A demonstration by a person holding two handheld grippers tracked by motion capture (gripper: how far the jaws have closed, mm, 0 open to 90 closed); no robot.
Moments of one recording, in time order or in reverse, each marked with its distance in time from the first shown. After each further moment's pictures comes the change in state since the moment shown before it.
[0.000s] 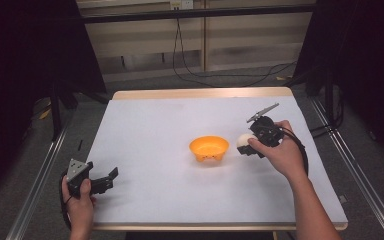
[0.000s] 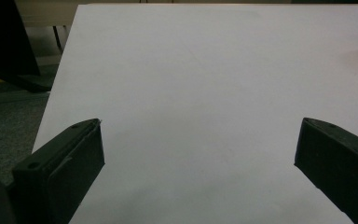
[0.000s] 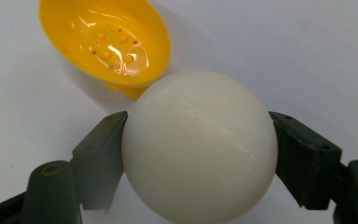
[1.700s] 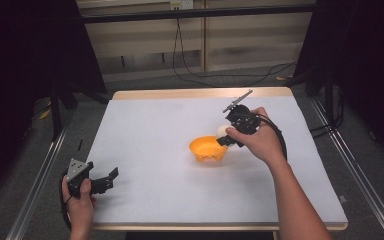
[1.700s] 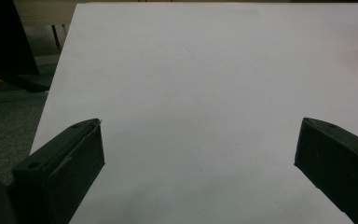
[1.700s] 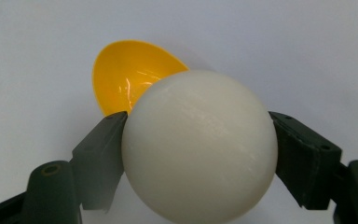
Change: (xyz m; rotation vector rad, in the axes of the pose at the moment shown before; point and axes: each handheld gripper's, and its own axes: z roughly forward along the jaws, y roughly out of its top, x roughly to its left) left arm 0.000 0.000 0.001 0.002 -0.011 -0.003; right arm 0.026 0.060 0.015 0.008 0.067 -0.089
